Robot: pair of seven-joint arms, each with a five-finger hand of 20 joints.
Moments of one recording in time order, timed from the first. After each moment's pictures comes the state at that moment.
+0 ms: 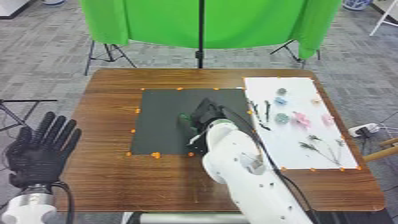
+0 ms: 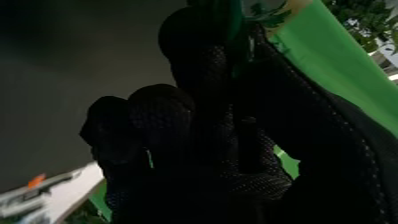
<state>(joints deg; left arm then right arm) 133.9 -60.8 -103.3 -123.4 1.7 6.3 23.4 -78.1 -83.0 52.6 -100.9 -120.9 -2.7 48.7</state>
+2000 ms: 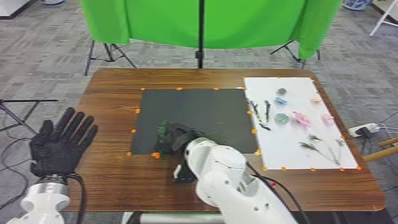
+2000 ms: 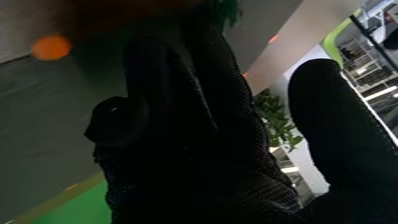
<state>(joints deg) 128.0 -60.1 -99.4 -120.6 1.7 7.1 19.2 -82.1 -82.5 47.7 -106.7 -124.3 -24.9 38.3</state>
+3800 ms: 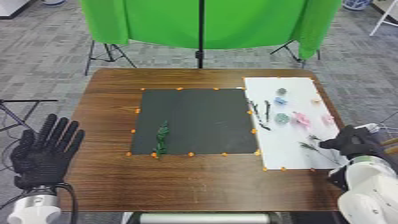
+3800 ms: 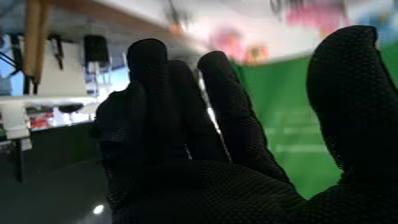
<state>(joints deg) 133.4 -62.6 -102.3 -122.3 1.4 4.3 23.9 -116.5 -58.0 97.0 -122.7 -132.9 -13.0 44.4</state>
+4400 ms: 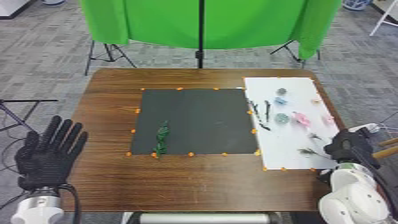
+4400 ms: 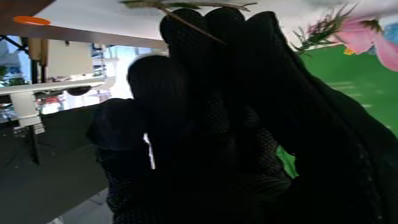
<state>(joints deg) 133.5 -62.8 -101.5 -122.3 1.4 4.4 23.2 -114.0 -58.3 89.7 -113.6 -142.1 3.4 44.8</state>
